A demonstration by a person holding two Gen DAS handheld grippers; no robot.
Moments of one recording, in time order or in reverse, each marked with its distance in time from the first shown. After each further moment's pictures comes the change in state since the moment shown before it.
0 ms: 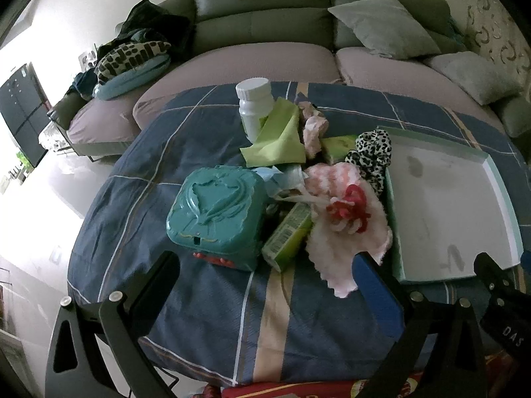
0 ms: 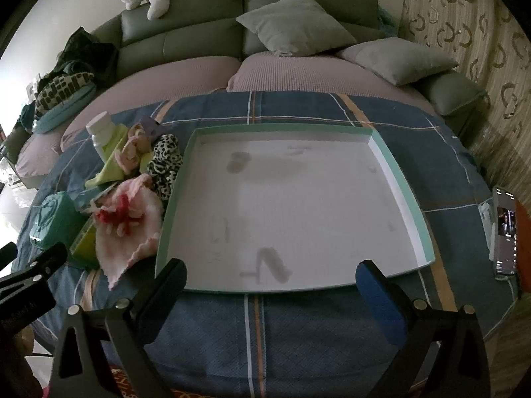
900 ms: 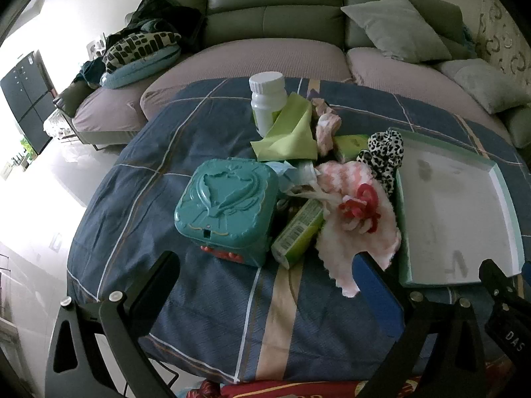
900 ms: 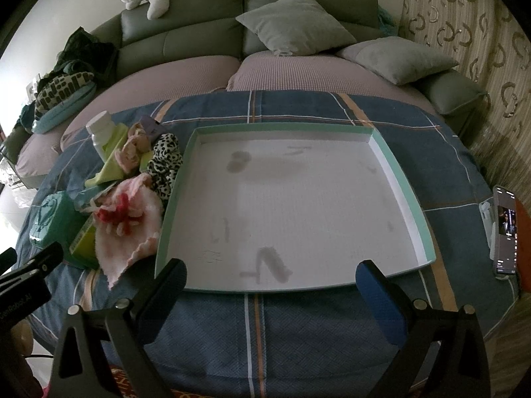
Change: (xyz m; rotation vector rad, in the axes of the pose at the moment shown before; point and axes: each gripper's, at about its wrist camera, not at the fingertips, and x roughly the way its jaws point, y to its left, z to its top) left arm 0.005 0.009 -0.003 -0.039 0.015 0.011; right arm 0.001 -0.001 -0.001 0.006 0.001 0.000
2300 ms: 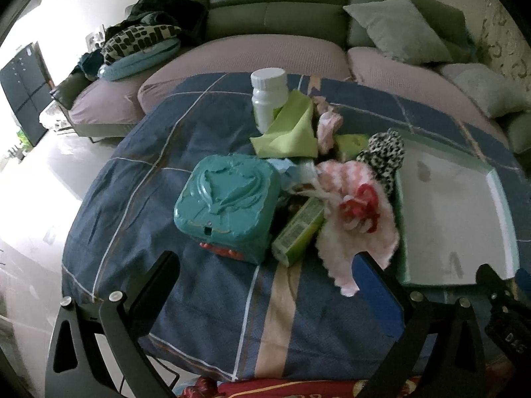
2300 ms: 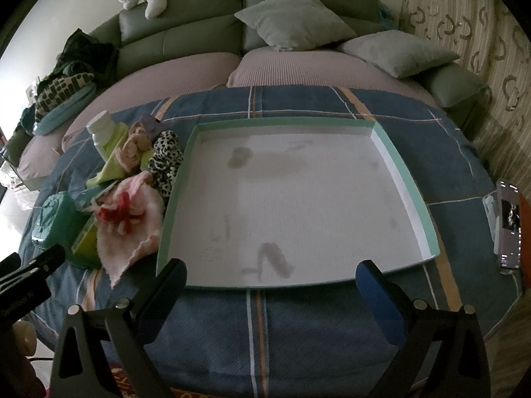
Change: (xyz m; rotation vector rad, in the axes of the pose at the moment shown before) left arm 0.000 0.008 0.003 -0.030 0.015 -0.044; right arm 0.002 -0.001 0.000 0.022 0.021 0.023
